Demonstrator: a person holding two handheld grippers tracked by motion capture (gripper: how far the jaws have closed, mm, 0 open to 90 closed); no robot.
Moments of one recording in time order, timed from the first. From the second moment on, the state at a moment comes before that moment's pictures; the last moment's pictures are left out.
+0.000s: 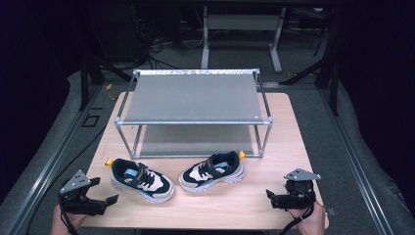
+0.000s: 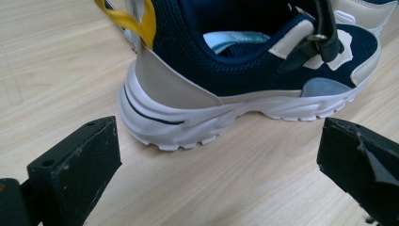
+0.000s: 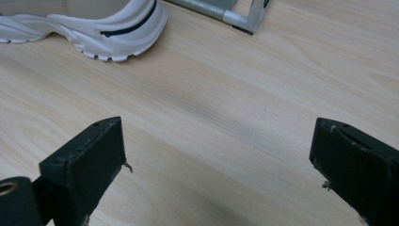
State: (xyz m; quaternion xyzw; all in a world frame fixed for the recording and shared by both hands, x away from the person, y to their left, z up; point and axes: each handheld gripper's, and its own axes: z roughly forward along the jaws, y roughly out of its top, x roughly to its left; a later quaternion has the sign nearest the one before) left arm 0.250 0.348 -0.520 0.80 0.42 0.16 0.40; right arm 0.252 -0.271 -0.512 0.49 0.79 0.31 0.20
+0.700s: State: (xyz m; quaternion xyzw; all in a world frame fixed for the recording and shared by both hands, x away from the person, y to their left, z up) left arm 0.262 0.328 -0.456 0.83 0.37 0.16 0.39; right arm 0.250 -0.256 -0.515 0.48 0.81 0.29 0.18
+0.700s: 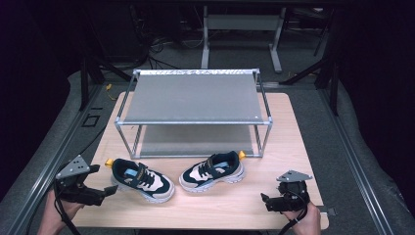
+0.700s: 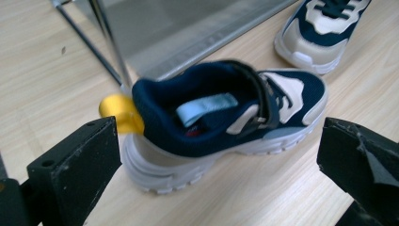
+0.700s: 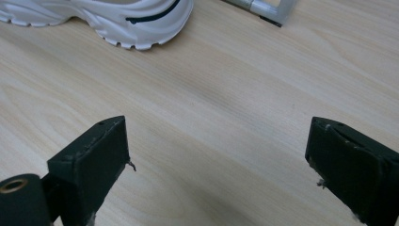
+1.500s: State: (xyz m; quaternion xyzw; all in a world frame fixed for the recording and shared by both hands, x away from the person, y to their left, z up) left arm 0.302 0.274 -0.486 0.90 0.31 0.08 0.29; right arm 0.252 -0.247 -0.520 0.47 0.82 0.29 0.16
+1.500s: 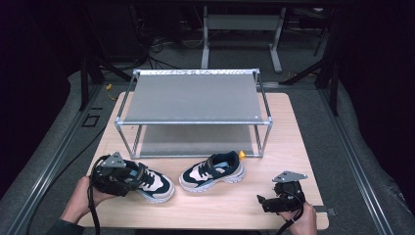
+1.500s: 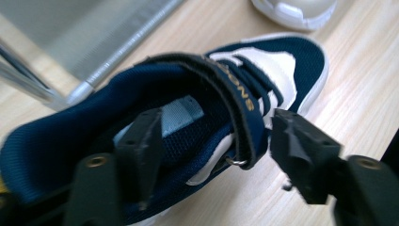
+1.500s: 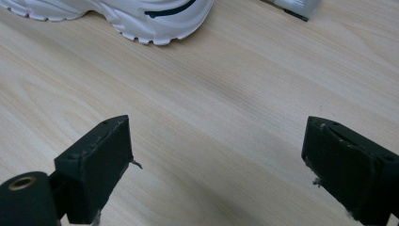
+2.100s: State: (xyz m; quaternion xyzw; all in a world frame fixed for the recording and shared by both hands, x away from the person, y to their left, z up) left arm 0.306 0.276 -0.493 0.93 0.24 0.06 0.28; right arm 0.254 -0.248 -0.524 0.47 0.81 0.30 0.16
